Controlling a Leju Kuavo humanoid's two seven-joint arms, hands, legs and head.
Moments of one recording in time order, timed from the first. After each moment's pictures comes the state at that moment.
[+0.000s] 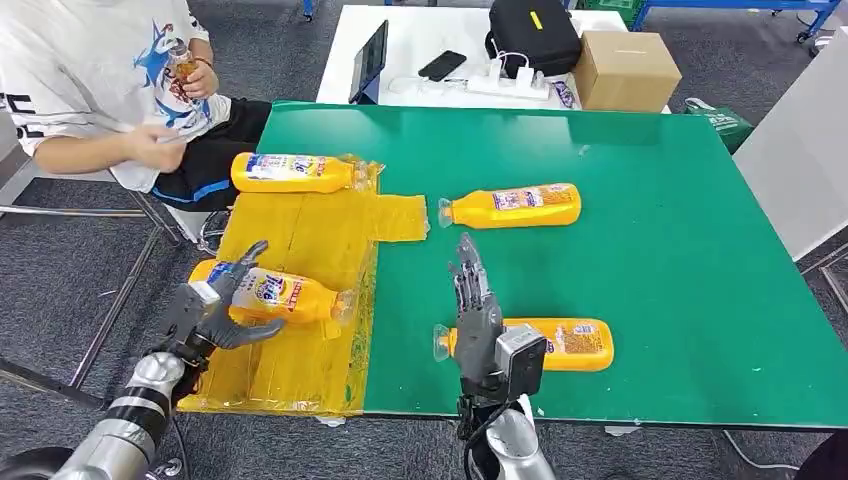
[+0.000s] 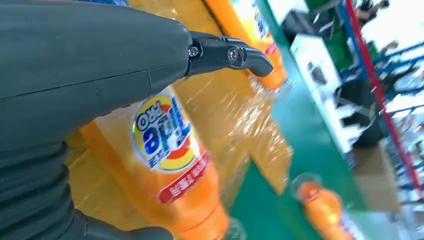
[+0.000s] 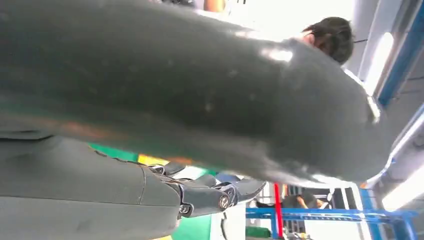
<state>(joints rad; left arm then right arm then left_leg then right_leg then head) -0.40 0.11 -0.02 -0.81 -0.29 -0.23 -0.67 -0.04 0.25 0.37 -1.37 0.00 -0.11 -0.65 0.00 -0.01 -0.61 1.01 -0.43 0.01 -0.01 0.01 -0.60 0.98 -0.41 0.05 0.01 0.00</state>
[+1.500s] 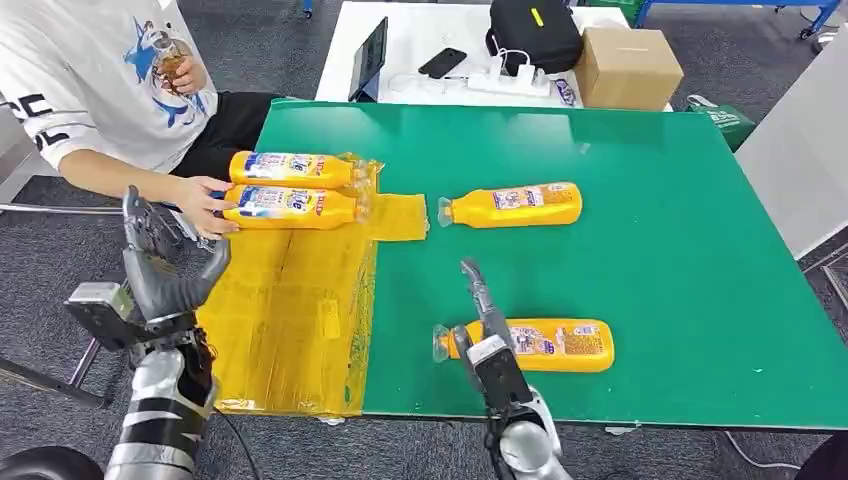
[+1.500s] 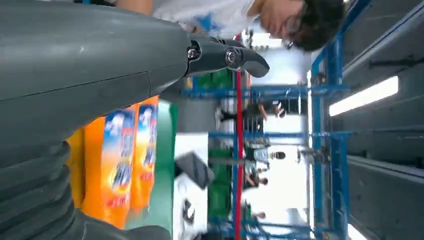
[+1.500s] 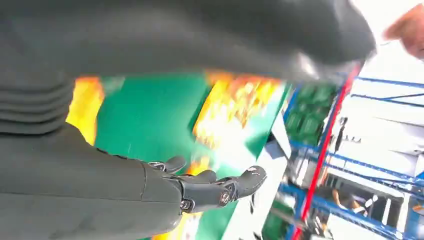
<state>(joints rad) -0.26 -0.13 0.14 -1.26 -0.01 0.13 -0.70 -0.01 0.12 0.35 -1.39 0.34 -0.24 -0.52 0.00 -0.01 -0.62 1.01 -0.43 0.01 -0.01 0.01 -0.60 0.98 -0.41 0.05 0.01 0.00</state>
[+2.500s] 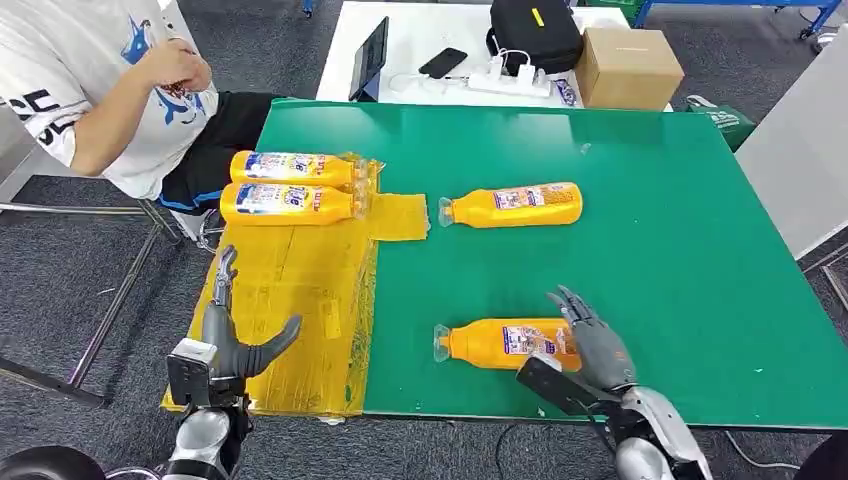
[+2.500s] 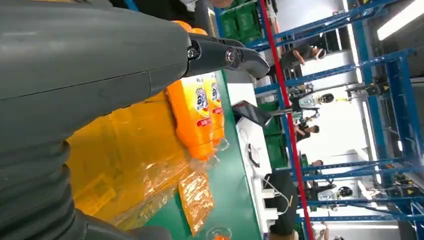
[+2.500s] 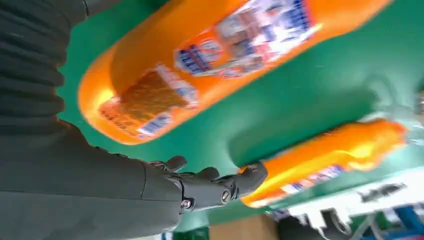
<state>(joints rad) -0.08 -0.17 0.03 -1.27 -0.27 0.15 -0.70 0.09 -0.28 0.23 -1.61 0.76 -0.03 -0.10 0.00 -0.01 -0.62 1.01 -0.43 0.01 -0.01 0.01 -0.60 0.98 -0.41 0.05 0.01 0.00</state>
